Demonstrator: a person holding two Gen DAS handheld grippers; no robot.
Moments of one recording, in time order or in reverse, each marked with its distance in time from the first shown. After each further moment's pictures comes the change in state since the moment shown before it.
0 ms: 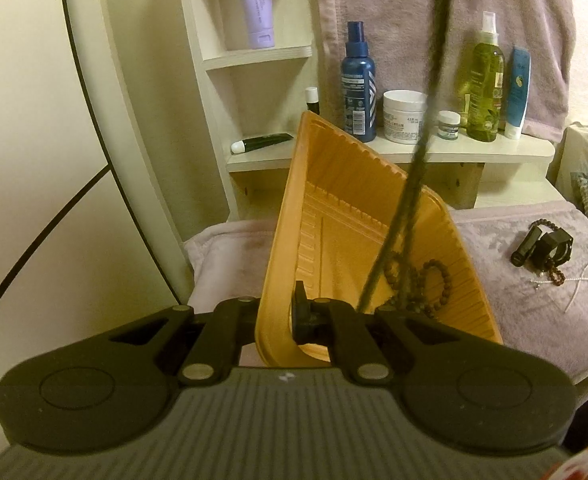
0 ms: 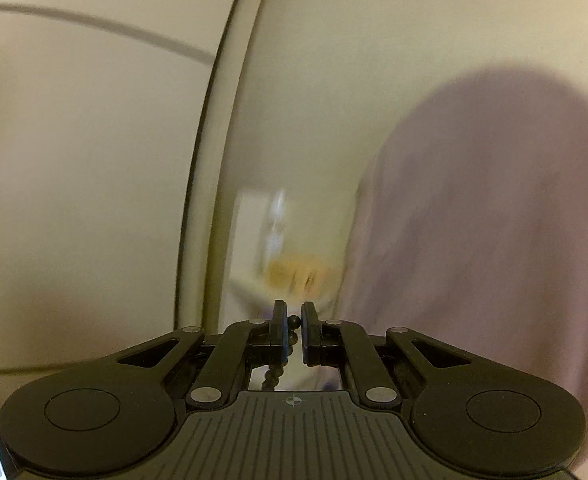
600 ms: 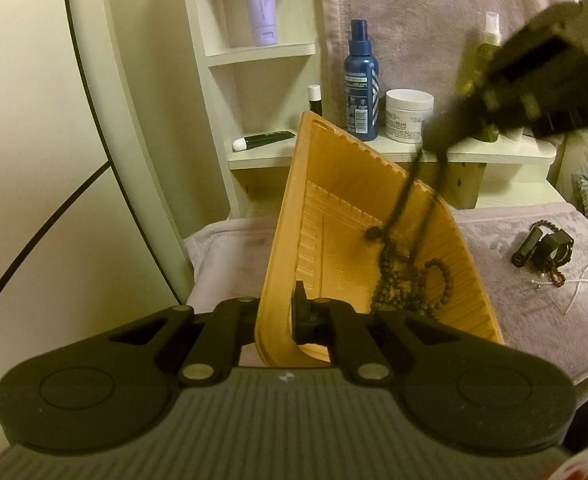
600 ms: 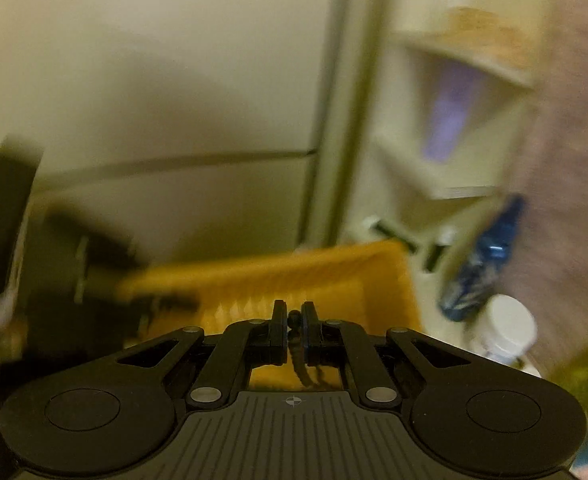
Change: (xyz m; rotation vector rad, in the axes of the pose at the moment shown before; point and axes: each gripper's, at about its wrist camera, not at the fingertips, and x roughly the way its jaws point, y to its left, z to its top) left arm 0.000 0.002 -0.001 -0.011 0.004 0.000; right arm 0.084 0.015 -0.136 -0.220 0.464 0.506
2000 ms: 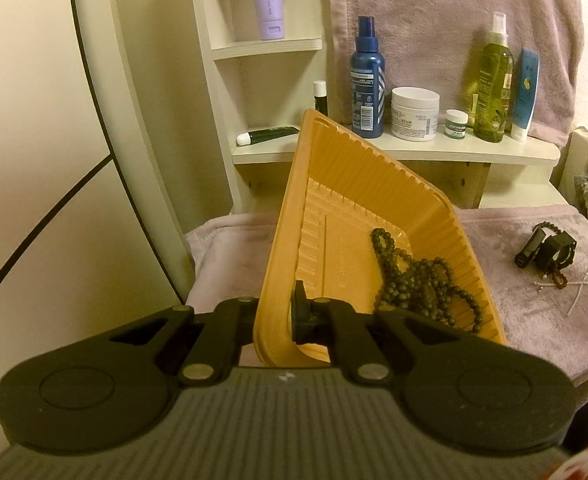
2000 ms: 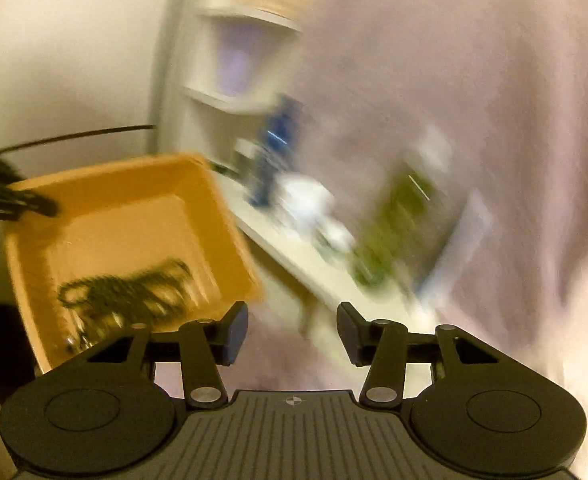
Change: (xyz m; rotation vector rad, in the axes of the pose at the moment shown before) left arm 0.006 0.004 -0.001 -0.020 0.010 0.000; right arm -0.109 -0.021 -0.150 0.298 -0.036 -0.490
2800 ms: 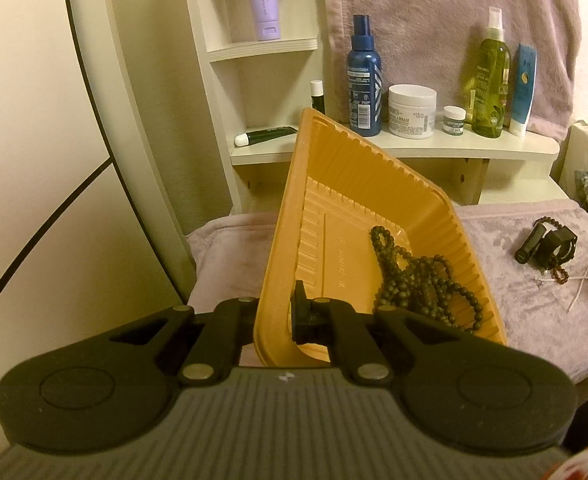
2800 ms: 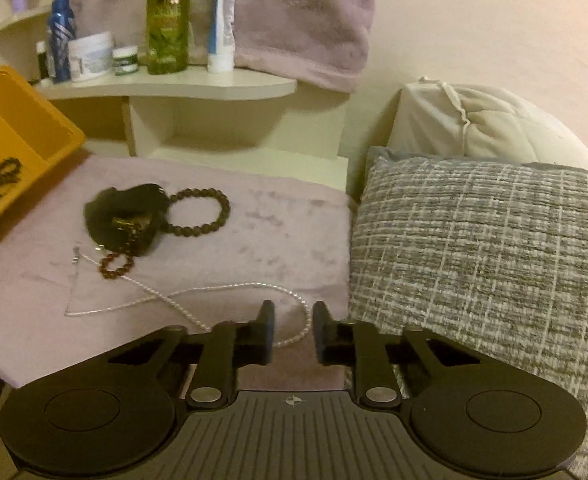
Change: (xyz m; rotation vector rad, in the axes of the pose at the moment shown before) left arm 0.001 -0.004 0.002 0.018 0.006 0.009; right arm -0.002 -0.033 -0.146 0.414 0.245 -0.358
